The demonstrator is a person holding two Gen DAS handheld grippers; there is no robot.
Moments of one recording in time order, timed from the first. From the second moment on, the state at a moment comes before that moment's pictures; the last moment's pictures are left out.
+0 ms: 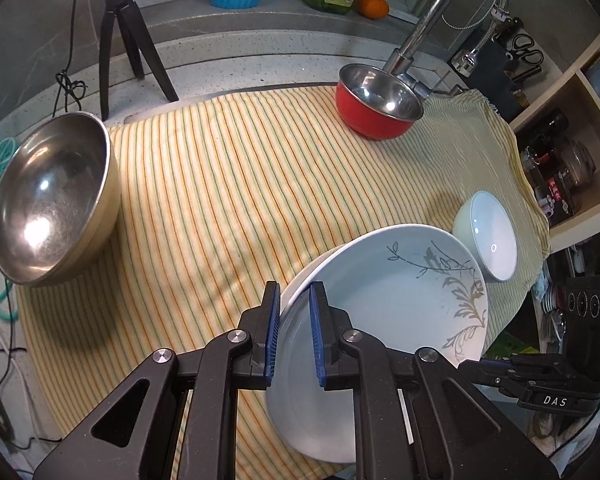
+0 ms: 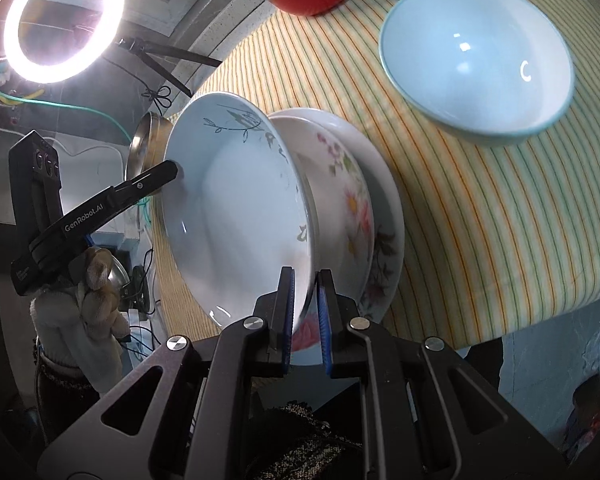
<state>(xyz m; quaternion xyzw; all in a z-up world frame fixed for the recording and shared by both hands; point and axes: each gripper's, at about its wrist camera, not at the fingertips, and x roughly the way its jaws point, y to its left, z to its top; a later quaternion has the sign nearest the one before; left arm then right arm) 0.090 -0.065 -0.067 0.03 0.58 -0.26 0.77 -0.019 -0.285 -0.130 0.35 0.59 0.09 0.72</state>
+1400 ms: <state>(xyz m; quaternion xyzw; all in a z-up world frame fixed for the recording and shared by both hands) 0.082 -0.070 -0.095 0.04 0.60 -0.26 0.76 -0.006 -0.270 -0.121 0.23 0.60 0.06 0.76</state>
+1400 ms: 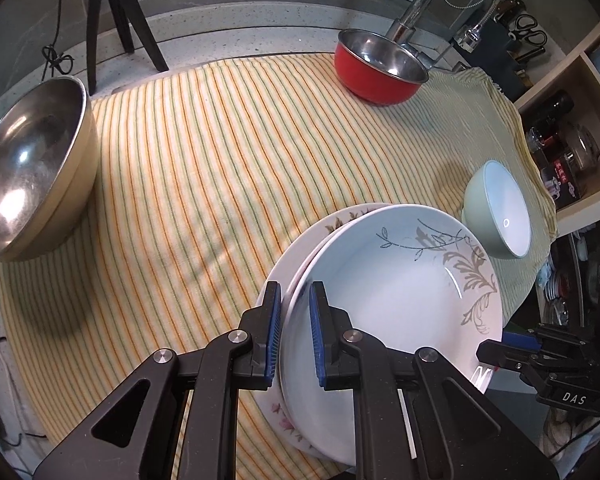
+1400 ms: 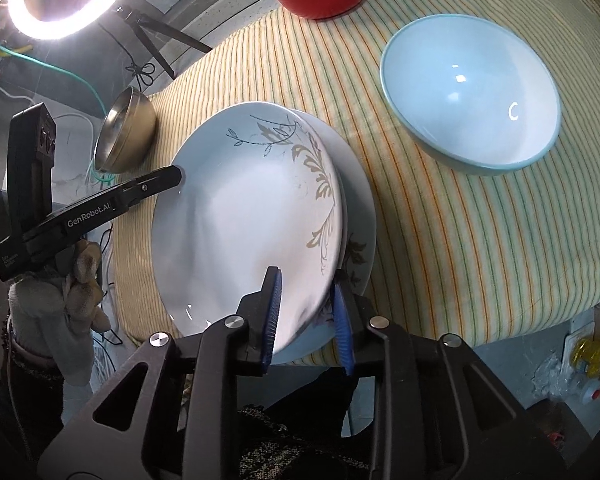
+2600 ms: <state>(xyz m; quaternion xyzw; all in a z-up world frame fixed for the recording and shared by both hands) 0.083 0.068 -0.076 -0.15 0.56 -0.14 0.80 0.060 -0.230 -0.053 0.17 0.51 0.14 0.83</state>
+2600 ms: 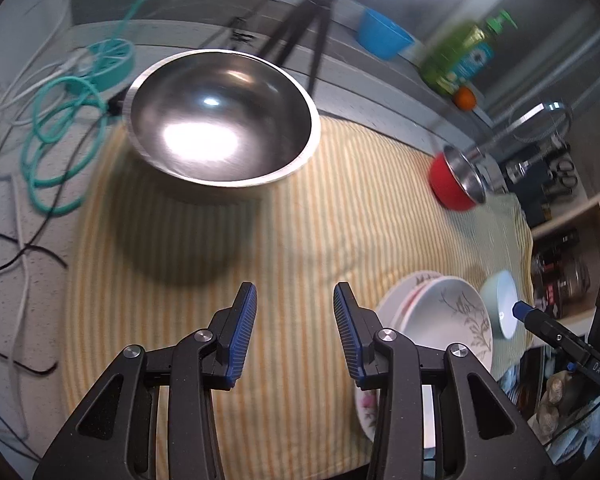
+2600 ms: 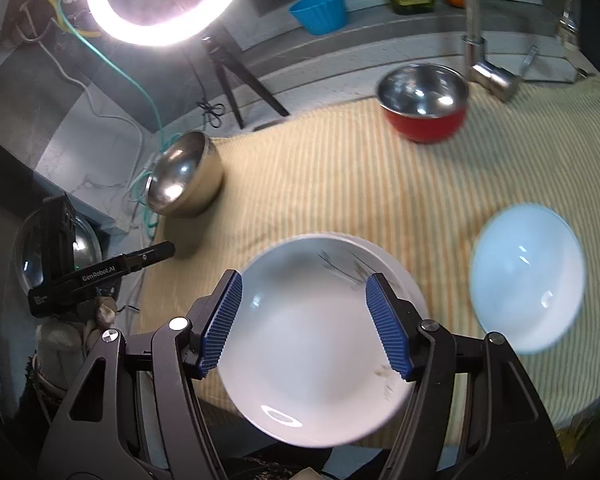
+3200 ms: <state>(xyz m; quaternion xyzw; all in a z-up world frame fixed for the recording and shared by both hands) 0.138 0.171 -0.072 -0.24 0.53 -0.09 0.81 0.165 -0.138 -0.066 0.20 0.52 0.23 0.80</state>
